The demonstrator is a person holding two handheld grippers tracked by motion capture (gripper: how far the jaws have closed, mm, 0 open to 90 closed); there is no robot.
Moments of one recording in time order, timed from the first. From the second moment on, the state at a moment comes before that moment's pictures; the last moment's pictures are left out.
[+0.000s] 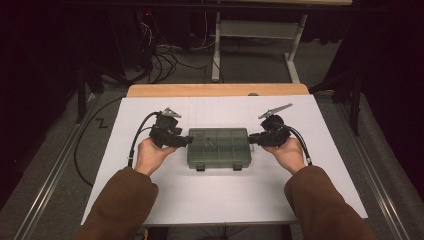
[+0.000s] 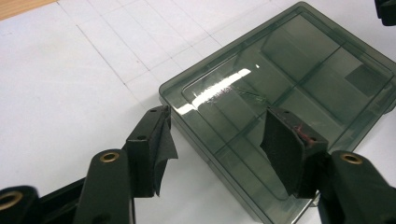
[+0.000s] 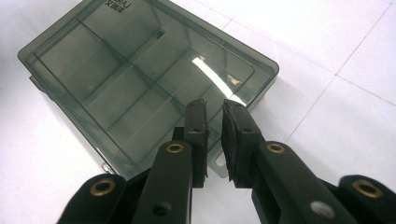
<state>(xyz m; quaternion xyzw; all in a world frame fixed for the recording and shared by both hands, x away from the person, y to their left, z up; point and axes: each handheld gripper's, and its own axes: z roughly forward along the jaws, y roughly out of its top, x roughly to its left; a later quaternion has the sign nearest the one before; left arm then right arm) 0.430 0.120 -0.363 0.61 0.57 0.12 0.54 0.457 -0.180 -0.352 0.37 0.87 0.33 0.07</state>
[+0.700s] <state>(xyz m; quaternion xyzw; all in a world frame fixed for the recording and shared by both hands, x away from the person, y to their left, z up) 0.424 0.132 -0.360 0.59 0.58 0.13 0.55 0.448 -0.193 -0.347 0.37 0.86 0.34 0.08</state>
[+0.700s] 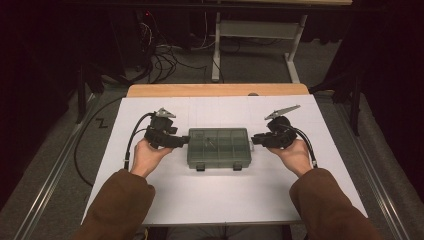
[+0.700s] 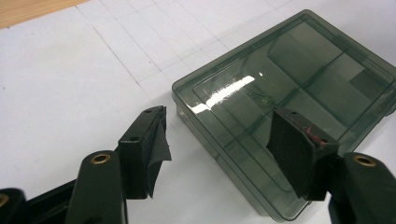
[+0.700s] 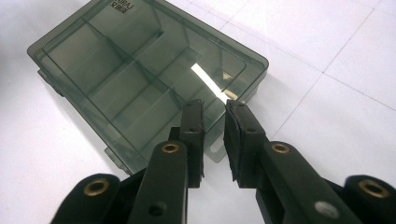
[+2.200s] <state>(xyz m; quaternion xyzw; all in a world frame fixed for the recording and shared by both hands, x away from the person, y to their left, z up) 0.399 0.149 -0.355 0.56 0.56 0.14 0.59 0.434 -0.217 -0.340 0.37 0.85 0.37 0.09</state>
